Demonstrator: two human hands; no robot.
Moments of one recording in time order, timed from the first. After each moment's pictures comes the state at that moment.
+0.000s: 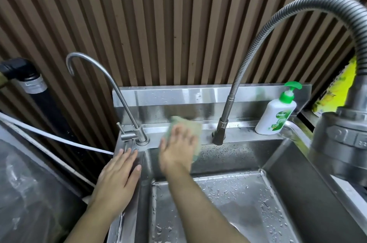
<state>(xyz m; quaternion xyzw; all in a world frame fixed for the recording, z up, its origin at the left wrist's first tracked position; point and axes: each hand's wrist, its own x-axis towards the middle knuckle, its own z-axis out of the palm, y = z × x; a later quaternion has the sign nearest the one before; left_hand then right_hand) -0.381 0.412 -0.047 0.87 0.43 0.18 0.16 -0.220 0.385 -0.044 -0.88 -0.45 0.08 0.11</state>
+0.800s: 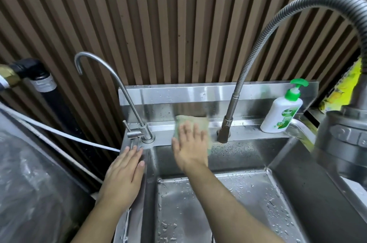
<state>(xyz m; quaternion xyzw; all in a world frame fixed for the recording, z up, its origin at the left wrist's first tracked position) -0.377 0.413 -0.051 0.87 0.43 0.18 0.15 -0.192 0.369 -0.044 -0.86 -0.50 0.06 0.08</state>
